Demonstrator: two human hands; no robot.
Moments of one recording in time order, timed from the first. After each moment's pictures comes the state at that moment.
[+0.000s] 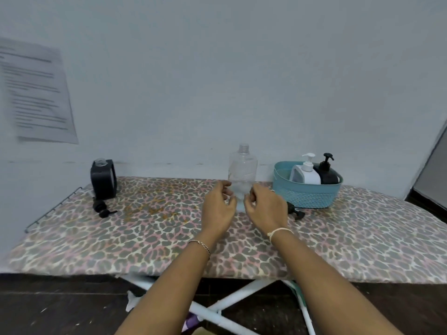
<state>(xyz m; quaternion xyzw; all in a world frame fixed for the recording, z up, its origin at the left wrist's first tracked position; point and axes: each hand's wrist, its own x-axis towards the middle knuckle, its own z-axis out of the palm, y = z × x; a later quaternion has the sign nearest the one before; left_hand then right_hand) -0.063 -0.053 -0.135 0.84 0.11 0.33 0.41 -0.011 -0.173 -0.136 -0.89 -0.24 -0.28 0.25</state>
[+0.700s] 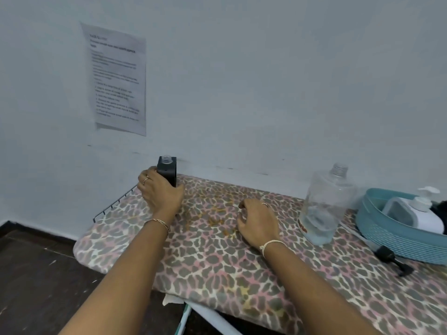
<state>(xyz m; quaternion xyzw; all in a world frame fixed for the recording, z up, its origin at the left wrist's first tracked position) -0.103 0.222 -0.125 0.74 0.48 0.40 0.24 -0.006 0.018 -0.163 -0.89 -0.39 -0.14 0.20</state>
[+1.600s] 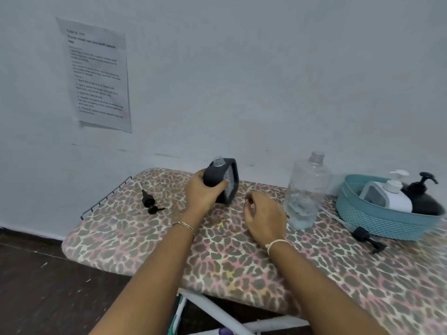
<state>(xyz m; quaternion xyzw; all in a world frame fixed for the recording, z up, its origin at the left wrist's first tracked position) -0.066 0.121 -0.126 0.75 0.26 0.35 0.51 -0.010 -0.029 -0.165 -0.87 -0.32 -0.26 0.29</state>
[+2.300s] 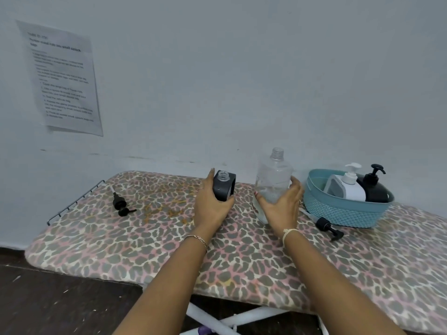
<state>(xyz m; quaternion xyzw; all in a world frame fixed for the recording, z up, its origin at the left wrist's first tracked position) -0.044 0.028 -0.143 0.80 0.20 0.32 0.46 0.041 -0.116 -0.154 -0.84 -0.11 -0.17 0.50</state>
